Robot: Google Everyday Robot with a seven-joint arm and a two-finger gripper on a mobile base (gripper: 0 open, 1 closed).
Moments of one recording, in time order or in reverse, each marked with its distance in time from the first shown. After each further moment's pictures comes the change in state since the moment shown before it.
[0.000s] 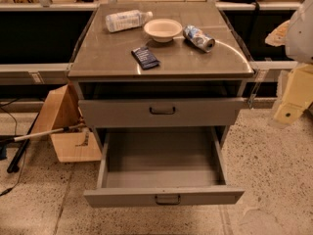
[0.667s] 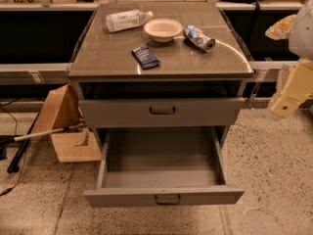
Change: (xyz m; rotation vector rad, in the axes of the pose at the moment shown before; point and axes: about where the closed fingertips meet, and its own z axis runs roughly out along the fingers) arm -0.006 -0.017 0.002 0.045 -0.114 -0.002
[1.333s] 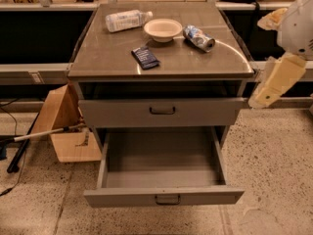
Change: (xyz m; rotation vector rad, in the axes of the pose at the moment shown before) arm -0.014 -0.027 0.013 0.082 -0.089 -0.005
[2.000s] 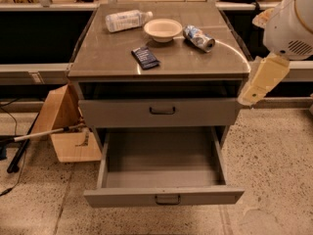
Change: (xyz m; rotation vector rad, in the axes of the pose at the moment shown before) arm -0.005 -0.012 0.014 0.074 0.061 0.012
